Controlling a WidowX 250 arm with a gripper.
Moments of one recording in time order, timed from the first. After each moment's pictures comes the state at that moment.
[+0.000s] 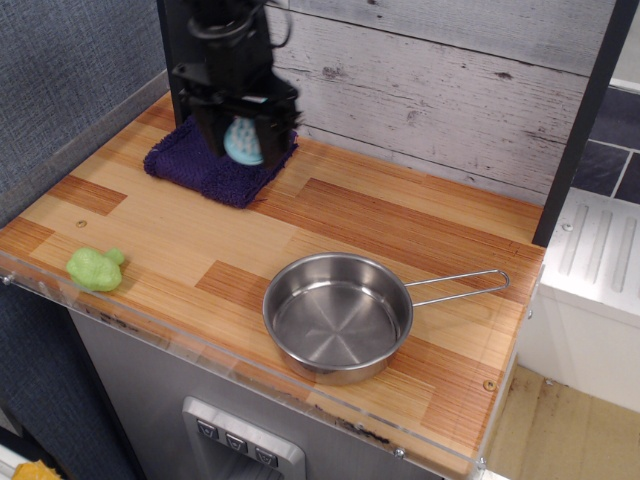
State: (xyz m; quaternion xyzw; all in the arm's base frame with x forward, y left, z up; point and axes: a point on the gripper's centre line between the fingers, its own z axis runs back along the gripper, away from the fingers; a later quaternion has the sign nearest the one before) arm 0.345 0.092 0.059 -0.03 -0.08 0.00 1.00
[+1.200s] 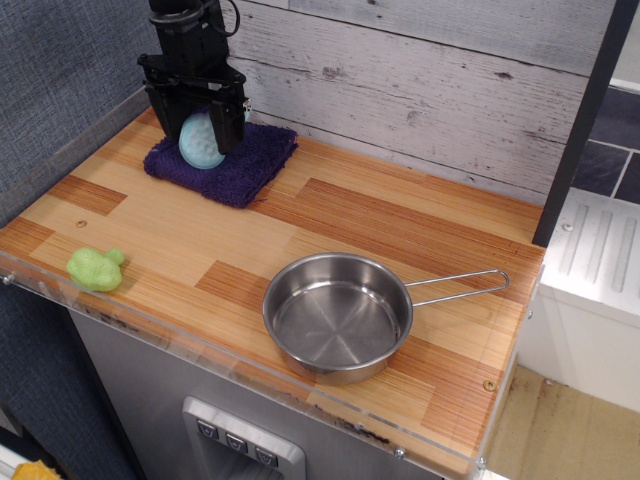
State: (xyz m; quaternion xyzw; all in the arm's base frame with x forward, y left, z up) arm 0.360 0.139 0.047 -0.03 -0.03 -0.01 1.00
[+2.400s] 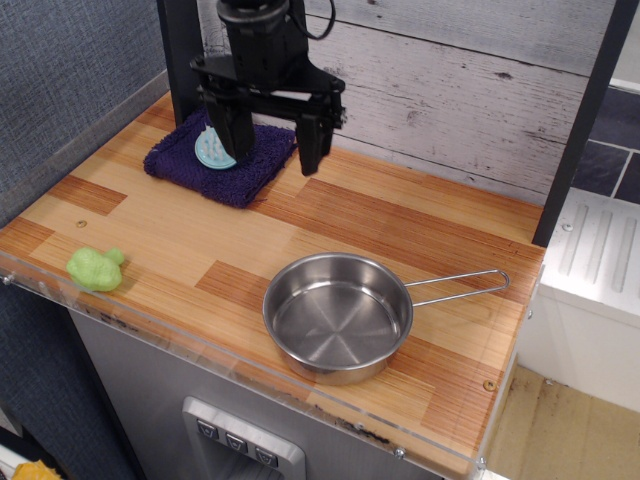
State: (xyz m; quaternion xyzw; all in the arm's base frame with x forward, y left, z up) arm 0.312 0.037 0.100 -0.02 -0.08 0.03 1.00
